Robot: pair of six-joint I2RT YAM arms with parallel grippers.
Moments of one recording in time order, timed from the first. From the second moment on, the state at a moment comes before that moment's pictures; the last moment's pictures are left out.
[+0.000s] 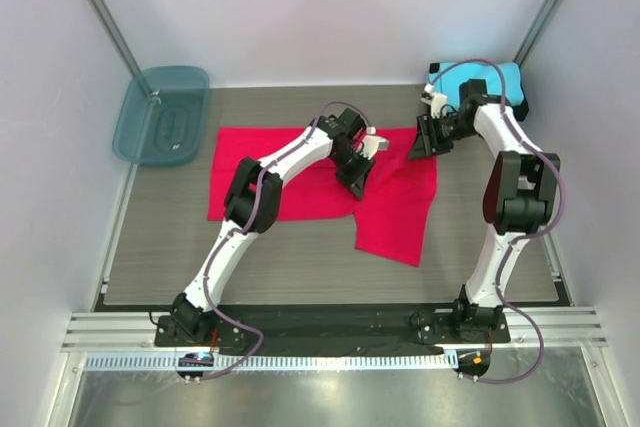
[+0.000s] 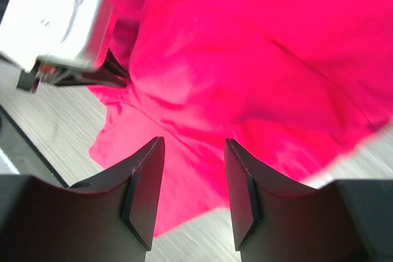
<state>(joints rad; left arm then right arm) -0.67 2.54 2.26 -0.98 0.57 0.12 -0.06 2.02 1.66 -0.91 -0.72 -0.34</state>
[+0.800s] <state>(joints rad) -0.70 2.51 2.34 -0.97 0.53 0.12 -0.07 1.91 1.56 -0.90 -0.66 -0.42</state>
